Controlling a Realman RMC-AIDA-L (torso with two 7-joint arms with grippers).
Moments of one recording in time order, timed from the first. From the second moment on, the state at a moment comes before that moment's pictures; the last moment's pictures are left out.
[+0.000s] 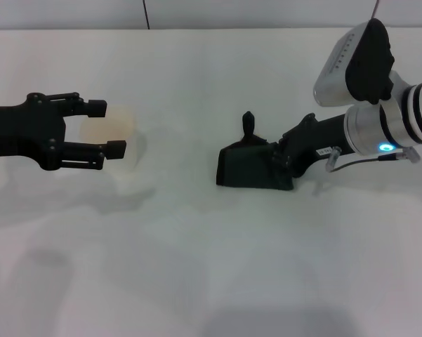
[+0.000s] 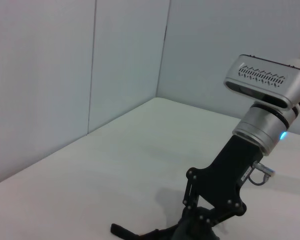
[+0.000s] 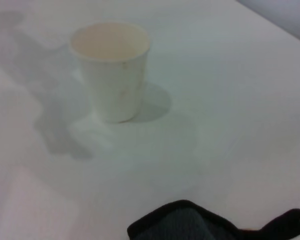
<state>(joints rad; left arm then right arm) -0.89 -2.08 2.85 -0.96 -0.23 2.03 -1.20 0.60 2.02 -1.60 -0.98 -2.06 -0.95 2.01</state>
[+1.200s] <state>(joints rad) -0.89 -2.08 2.85 -0.96 -0.23 2.03 -1.21 0.61 2.02 -1.64 -0.95 -2.05 -0.83 2.07</state>
